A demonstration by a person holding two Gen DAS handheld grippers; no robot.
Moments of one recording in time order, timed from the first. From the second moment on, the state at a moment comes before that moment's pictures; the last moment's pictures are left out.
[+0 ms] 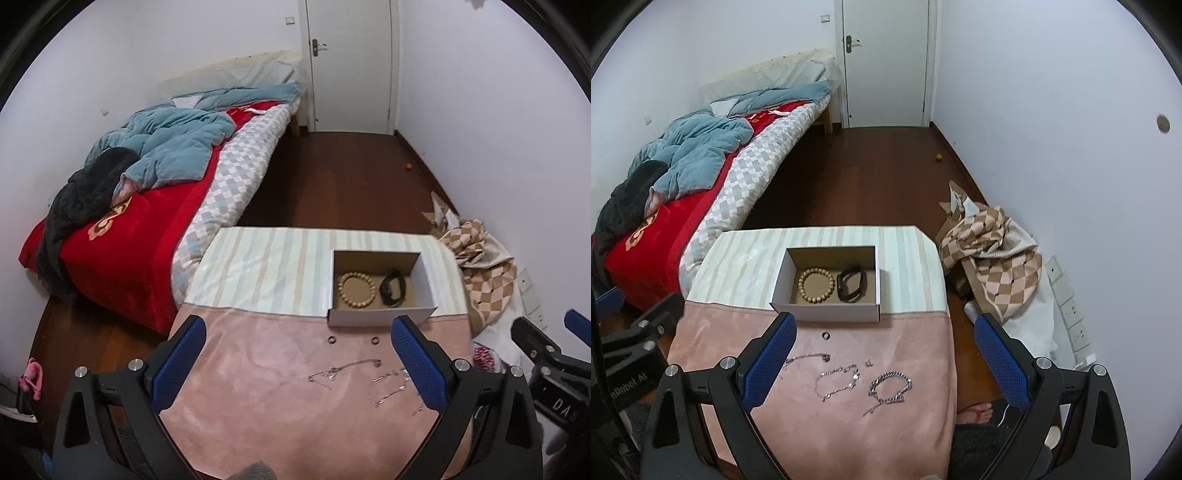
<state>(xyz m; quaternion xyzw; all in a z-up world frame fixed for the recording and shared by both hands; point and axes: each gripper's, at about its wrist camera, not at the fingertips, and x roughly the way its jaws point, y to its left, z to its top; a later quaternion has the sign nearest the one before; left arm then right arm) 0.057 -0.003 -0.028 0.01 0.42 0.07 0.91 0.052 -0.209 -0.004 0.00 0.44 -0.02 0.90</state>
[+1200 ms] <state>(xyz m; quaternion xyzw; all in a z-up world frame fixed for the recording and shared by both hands) 0.110 -0.035 -0.210 0.01 0.55 0.01 0.83 0.075 -0.253 -0.191 0.11 0.53 -0.03 0.84</state>
